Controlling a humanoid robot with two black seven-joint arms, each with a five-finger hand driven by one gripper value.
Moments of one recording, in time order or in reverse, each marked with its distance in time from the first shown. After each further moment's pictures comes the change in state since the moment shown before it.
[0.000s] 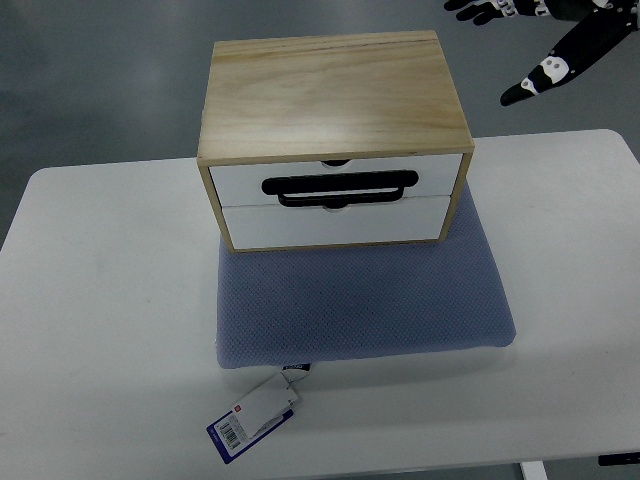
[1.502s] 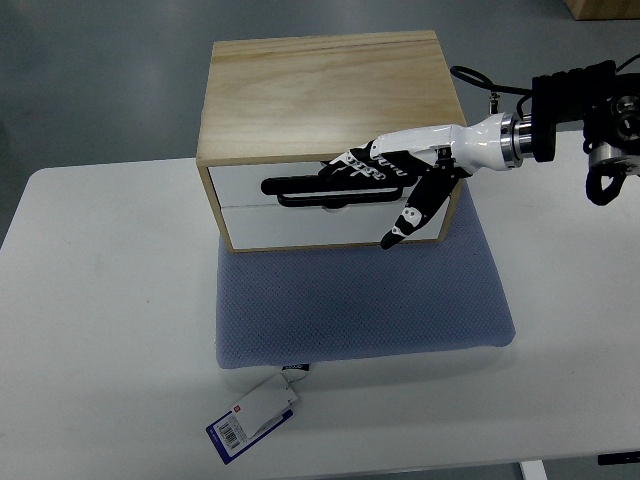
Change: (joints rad) left arm 0.000 0.000 0.000 0.000 0.000 0.000 0.000; right arm -0.195 0.384 -0.036 -0.073 -0.068 0.000 -0.168
